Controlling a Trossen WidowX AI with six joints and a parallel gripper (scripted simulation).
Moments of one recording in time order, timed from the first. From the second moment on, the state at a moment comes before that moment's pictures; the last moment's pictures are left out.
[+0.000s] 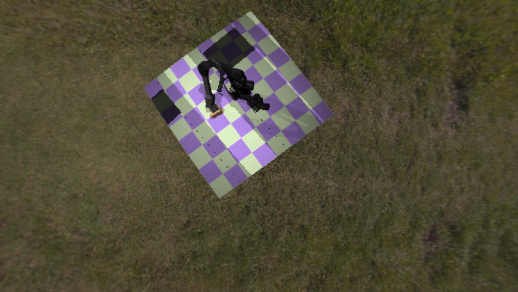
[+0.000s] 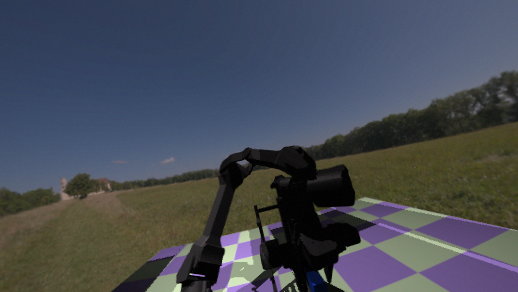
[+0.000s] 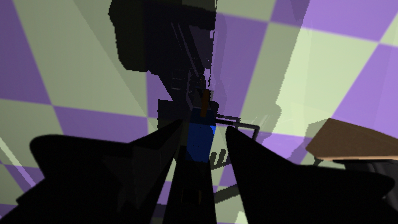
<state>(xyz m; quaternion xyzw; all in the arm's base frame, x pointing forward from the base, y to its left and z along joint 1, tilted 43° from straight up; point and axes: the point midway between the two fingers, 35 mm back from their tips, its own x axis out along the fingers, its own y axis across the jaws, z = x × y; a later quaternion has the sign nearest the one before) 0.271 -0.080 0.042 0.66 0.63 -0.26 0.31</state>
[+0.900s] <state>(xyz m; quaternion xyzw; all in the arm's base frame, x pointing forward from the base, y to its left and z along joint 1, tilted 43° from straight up) 0.273 -0.132 0.011 0.66 0.63 -0.26 0.31</state>
